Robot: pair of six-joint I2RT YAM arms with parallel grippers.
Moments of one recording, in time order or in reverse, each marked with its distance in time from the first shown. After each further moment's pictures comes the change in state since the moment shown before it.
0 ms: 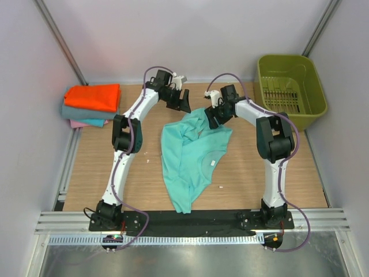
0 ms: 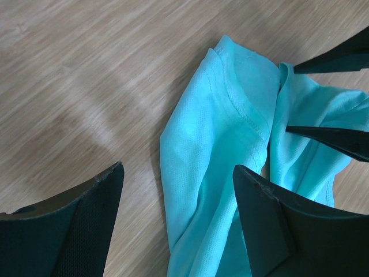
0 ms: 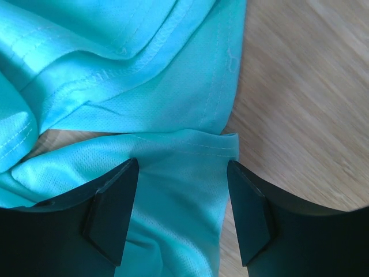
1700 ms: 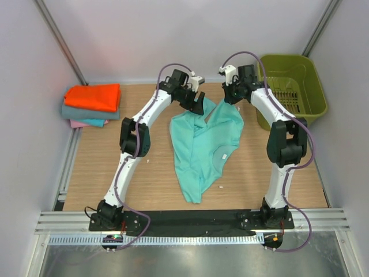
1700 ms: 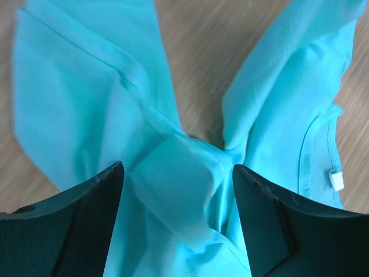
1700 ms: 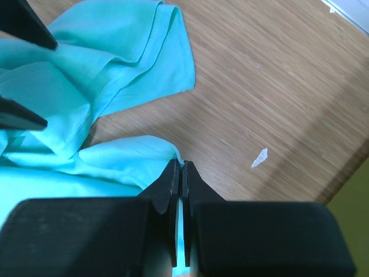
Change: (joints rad) left arm -0.118 -0.006 0.079 0.005 -0.038 0.072; right arm -0.098 -0.107 0.185 -0.045 0.017 -0.022
